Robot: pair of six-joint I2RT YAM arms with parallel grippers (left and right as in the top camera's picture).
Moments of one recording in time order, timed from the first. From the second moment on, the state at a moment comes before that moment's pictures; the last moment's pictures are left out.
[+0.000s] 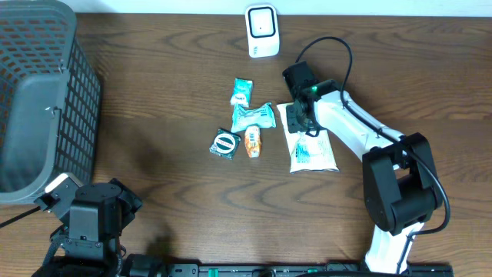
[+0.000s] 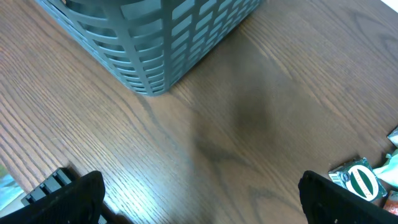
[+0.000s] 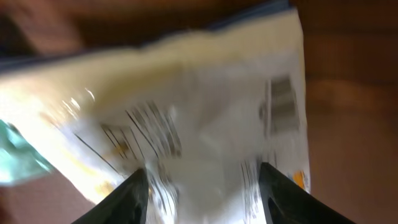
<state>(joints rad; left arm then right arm) -0.14 0.60 1.01 -1.36 -0.47 -0.78 0.41 1.99 1.41 -0.80 0.17 0.33</state>
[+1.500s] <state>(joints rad) -0.14 0.60 1.01 -1.36 -0.47 -0.78 0.43 1.86 1.48 -1.18 0.20 0.36</state>
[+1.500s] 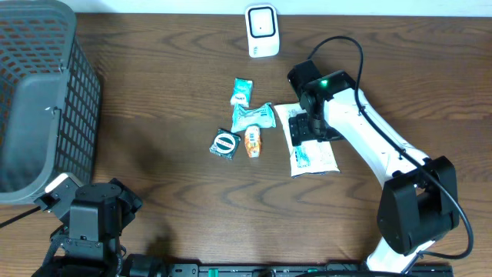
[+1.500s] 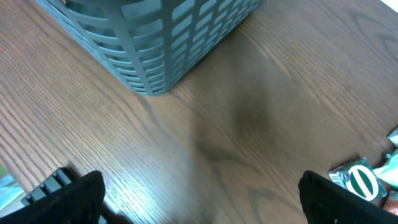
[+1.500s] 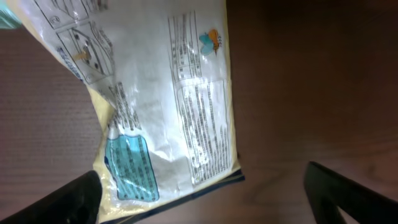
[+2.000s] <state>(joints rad) -0.14 0.60 1.01 -1.36 -0.47 -0.78 0.47 1.86 1.48 -1.09 0.06 0.36</state>
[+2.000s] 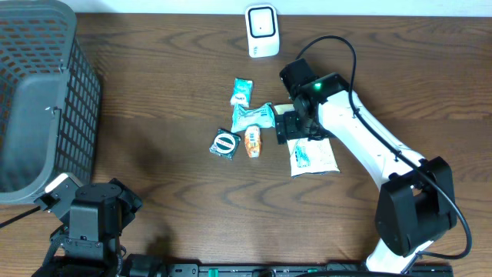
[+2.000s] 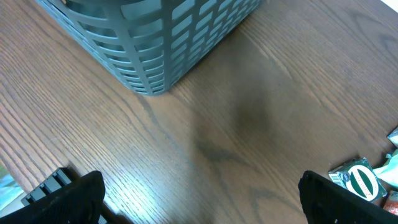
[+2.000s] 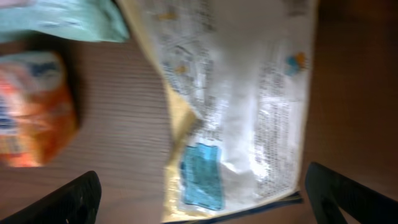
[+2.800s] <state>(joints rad) -0.14 0.60 1.01 -1.36 -0.47 -0.78 0.30 1.86 1.59 -1.19 -0.01 0.36</state>
